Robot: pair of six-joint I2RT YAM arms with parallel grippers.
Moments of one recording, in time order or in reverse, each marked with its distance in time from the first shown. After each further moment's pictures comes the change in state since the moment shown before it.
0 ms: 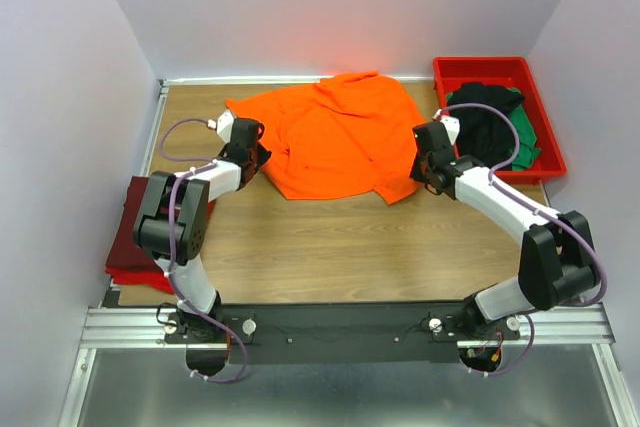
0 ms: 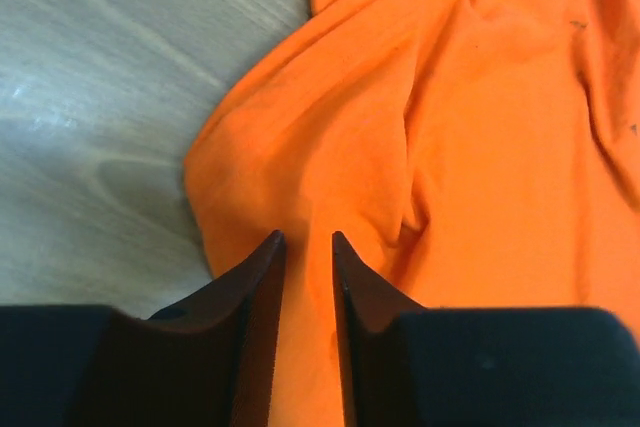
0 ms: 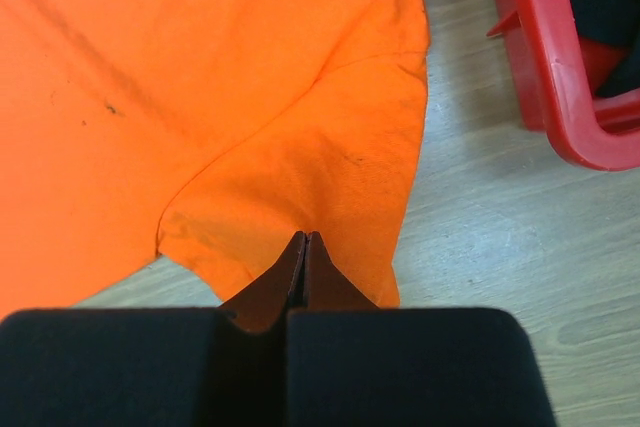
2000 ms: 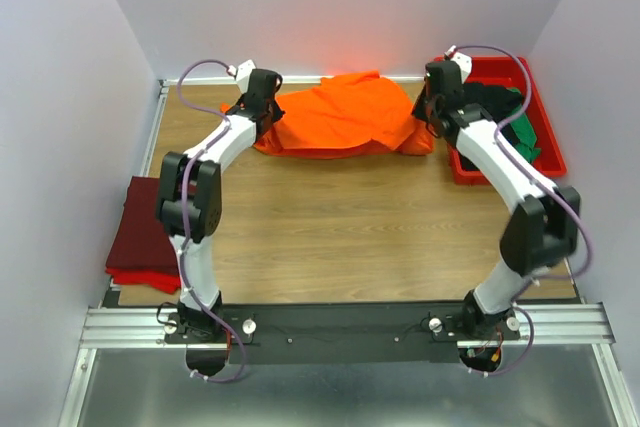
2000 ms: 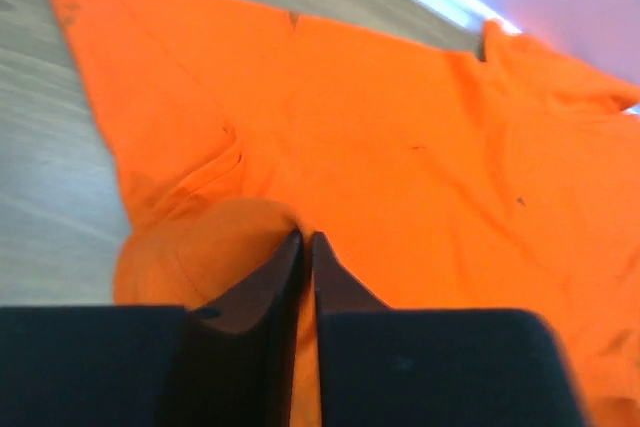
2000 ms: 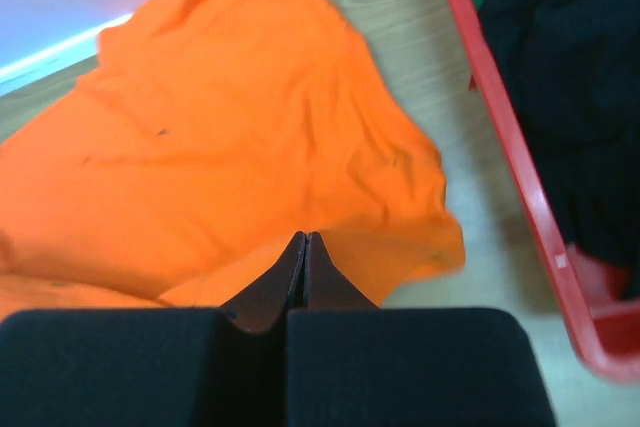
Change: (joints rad) left arm -0.053 0.153 0.551 -0.342 -0.092 0.186; right arm -0.067 0.113 0.429 -0.014 -0.037 -0.035
